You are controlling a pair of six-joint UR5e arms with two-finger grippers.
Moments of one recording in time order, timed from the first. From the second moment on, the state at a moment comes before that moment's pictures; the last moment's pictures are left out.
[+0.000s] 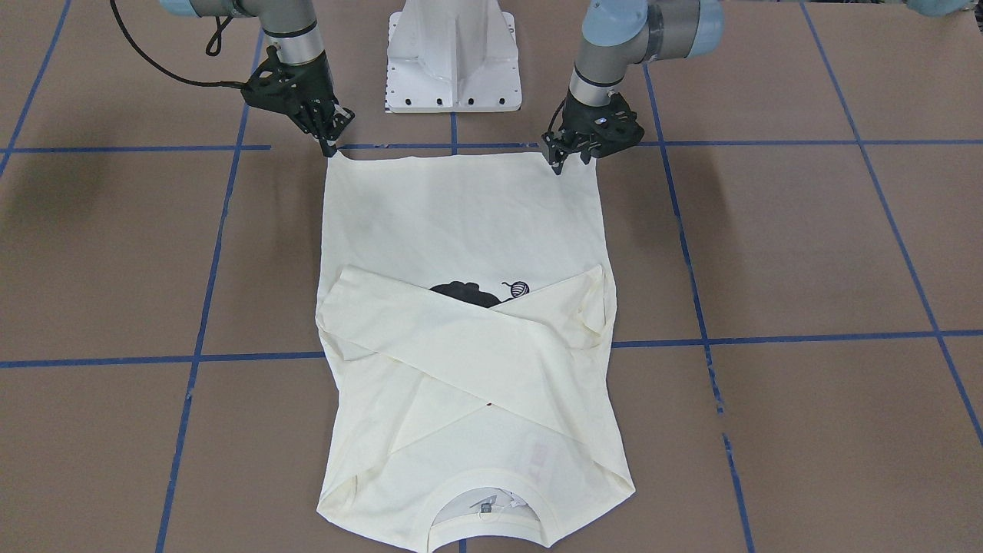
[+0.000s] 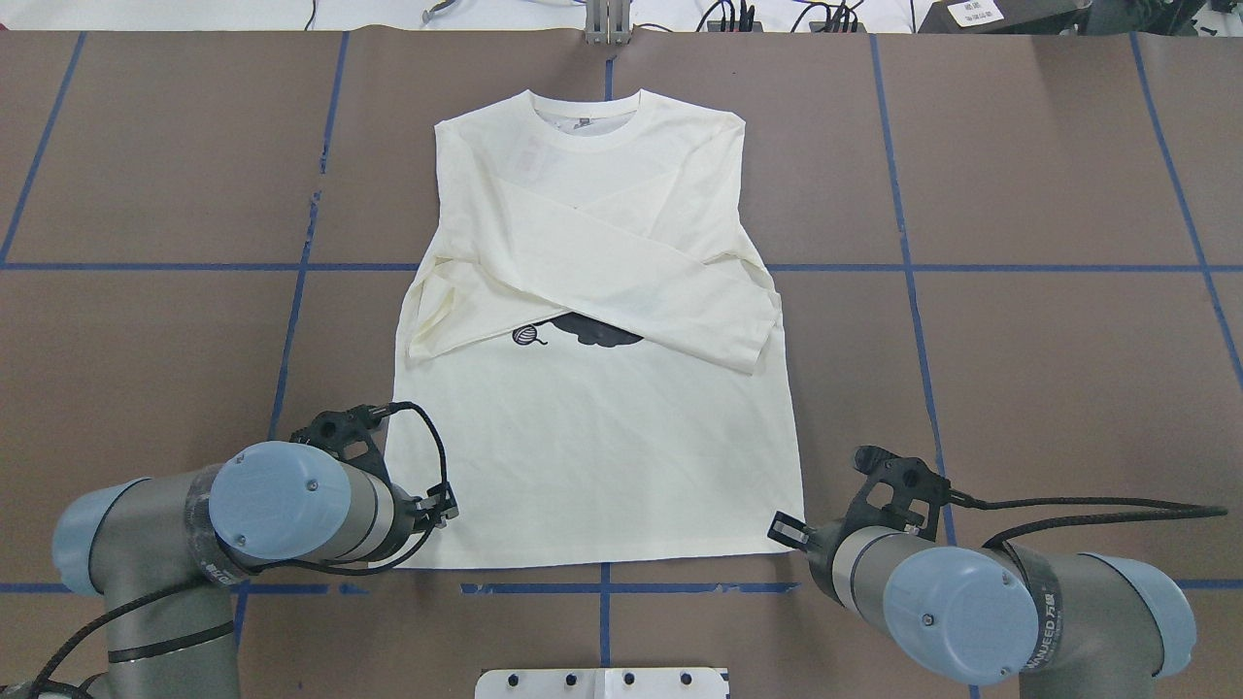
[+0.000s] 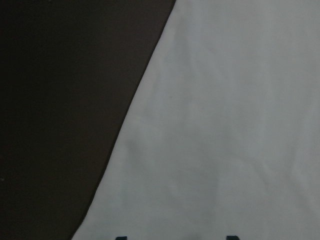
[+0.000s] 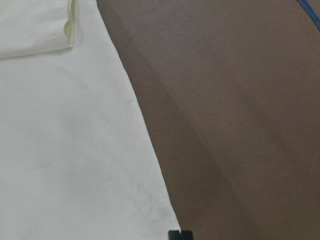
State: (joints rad) left arm -0.29 -1.84 -1.96 -1.71 -1.73 -1.78; right arm 0.14 -1.45 2.12 -1.41 1.43 1.91
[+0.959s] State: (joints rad) left arm -0.26 -1.76 -2.02 -1.66 -1.74 -1.78; right arm 0.14 -1.45 2.11 -1.41 1.42 1.91
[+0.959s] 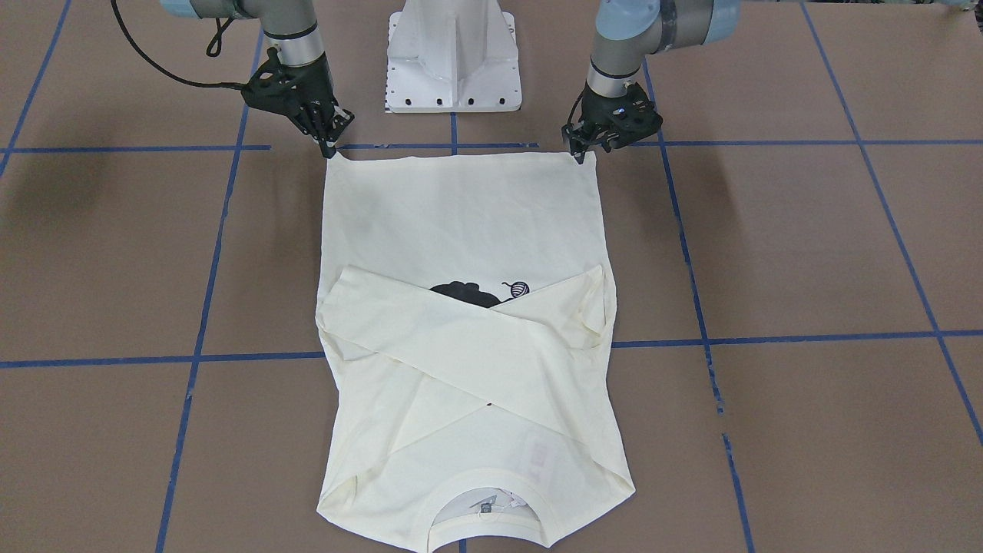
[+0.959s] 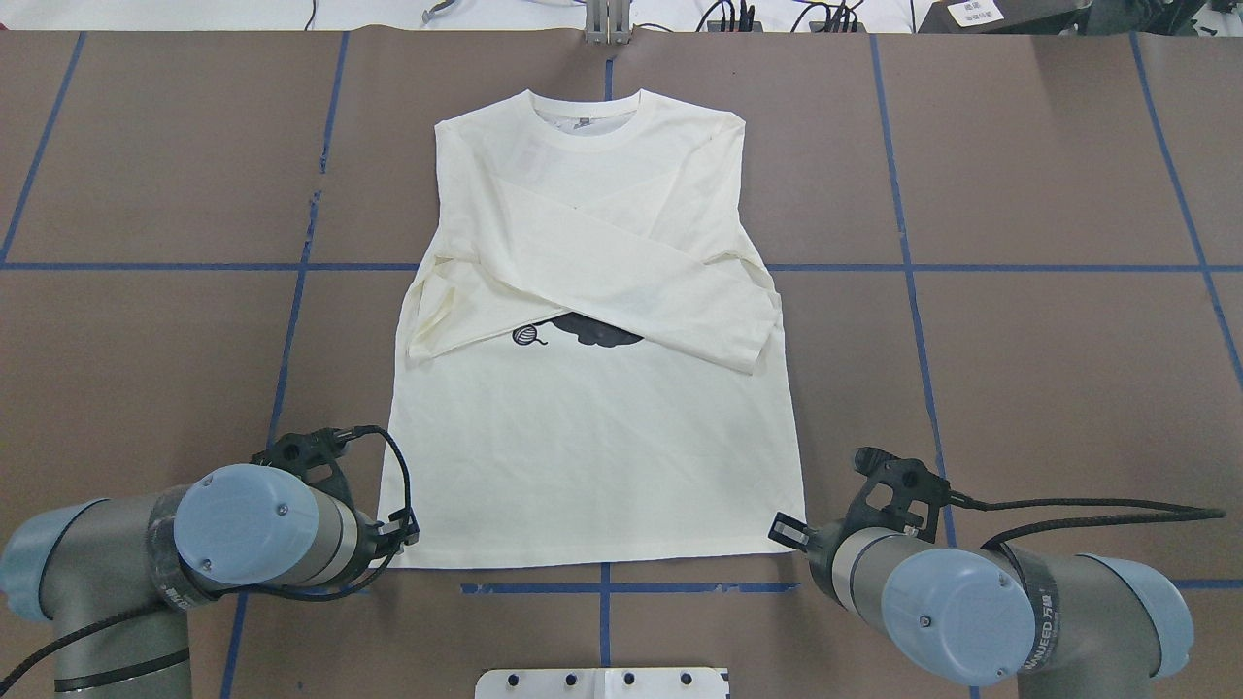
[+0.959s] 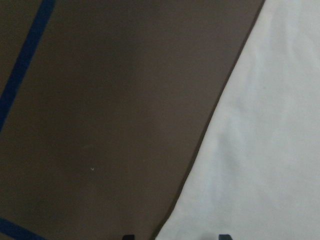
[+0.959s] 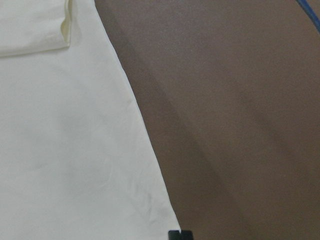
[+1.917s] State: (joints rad) left arm -0.24 -1.76 -2.01 -1.67 -1.74 -1.78; right arm 0.14 -1.46 2.11 -1.41 1.42 1.91
